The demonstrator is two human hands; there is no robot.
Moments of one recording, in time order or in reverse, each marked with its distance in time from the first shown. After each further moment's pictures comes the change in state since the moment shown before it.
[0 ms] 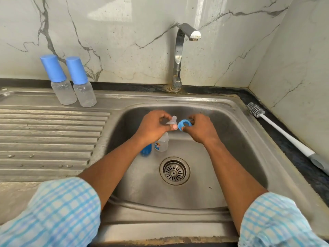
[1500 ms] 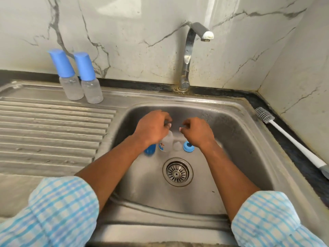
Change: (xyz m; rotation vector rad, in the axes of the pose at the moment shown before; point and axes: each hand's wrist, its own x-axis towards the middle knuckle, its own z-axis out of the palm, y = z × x) left_hand -0.002 0.004 -0.019 0.579 -0.017 0.060; right_hand -0.002 -0.020 0.016 -0.163 -0.063 -0.111
